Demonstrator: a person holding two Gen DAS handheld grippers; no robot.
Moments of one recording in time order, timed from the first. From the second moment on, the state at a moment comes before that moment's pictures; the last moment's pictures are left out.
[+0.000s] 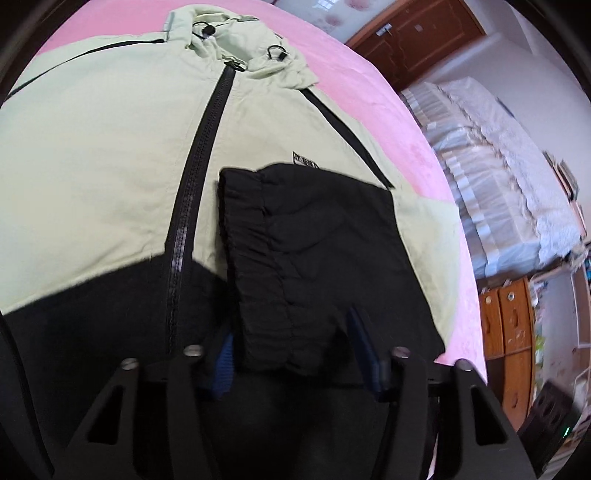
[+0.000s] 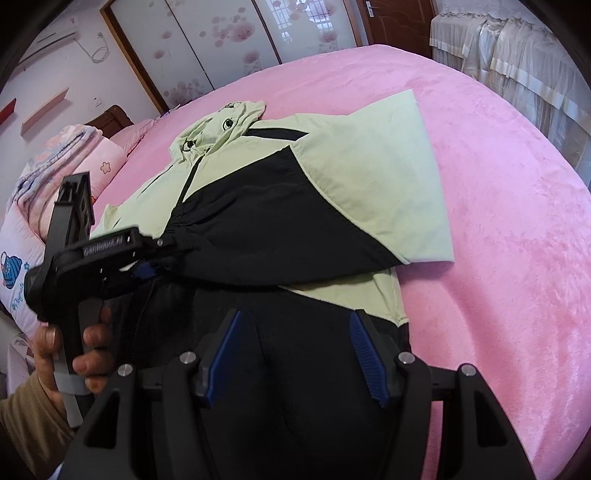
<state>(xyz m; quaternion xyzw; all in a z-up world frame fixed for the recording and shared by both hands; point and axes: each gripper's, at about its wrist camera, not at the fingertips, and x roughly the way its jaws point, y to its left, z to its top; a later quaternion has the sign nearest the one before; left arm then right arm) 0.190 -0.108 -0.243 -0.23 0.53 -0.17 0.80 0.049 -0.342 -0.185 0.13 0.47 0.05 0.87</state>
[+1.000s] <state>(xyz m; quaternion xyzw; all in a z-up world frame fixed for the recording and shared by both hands) 0.290 -0.083 -0.052 -0.09 0.39 -0.14 0.91 0.167 -0.376 -0.210 0.07 0.47 -0.11 0.87</state>
